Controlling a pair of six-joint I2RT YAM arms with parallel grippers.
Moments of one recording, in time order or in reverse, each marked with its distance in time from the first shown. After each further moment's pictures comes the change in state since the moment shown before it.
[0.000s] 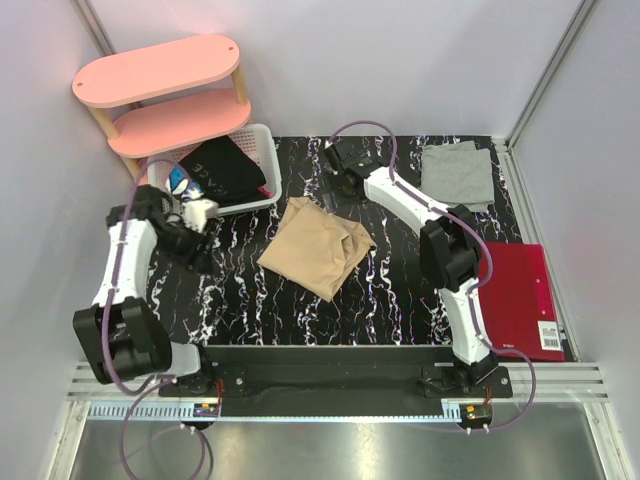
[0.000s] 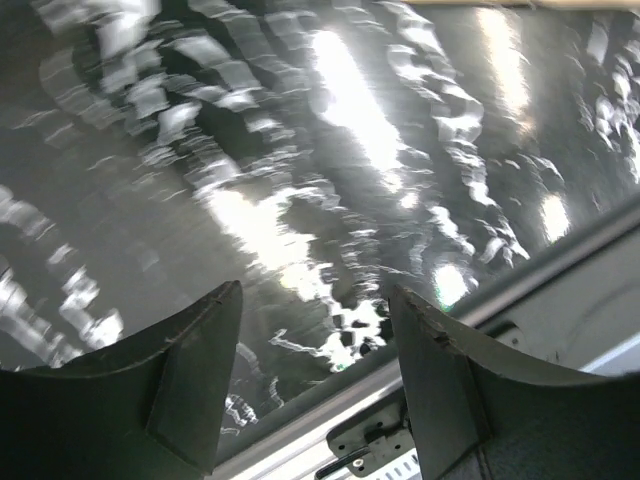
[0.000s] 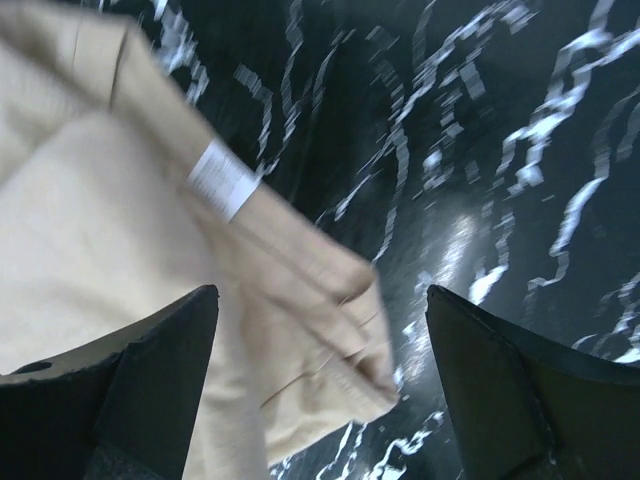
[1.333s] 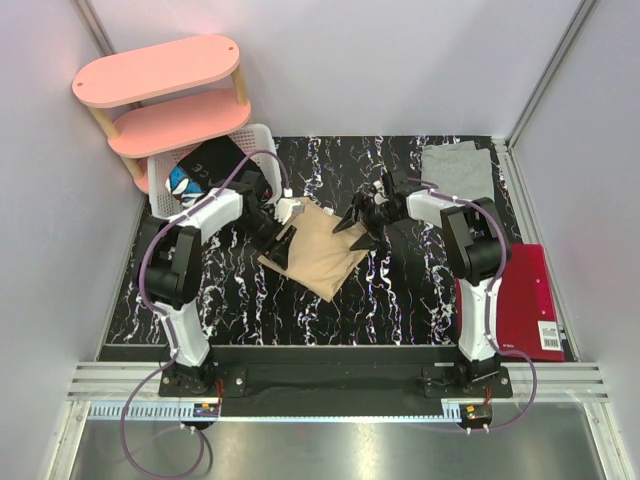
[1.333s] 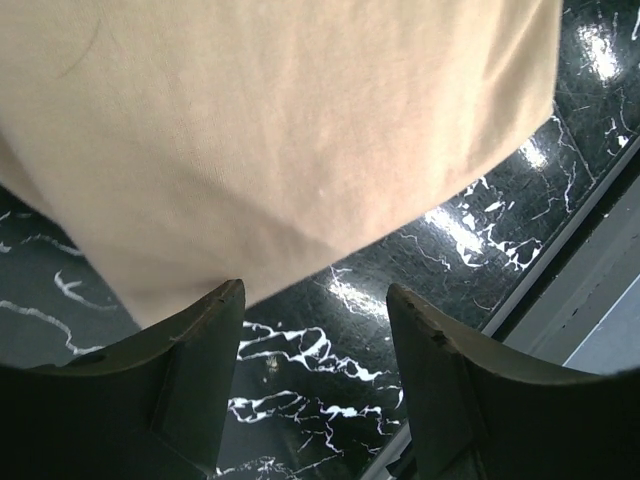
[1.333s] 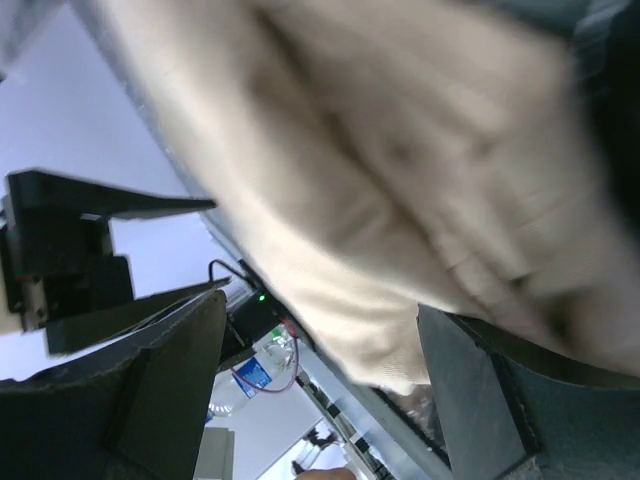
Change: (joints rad) left arm -0.569 0.477 0.184 0.217 0.107 -0.244; right arm -0.253 -0.104 -0.532 0.382 -0.999 0.573
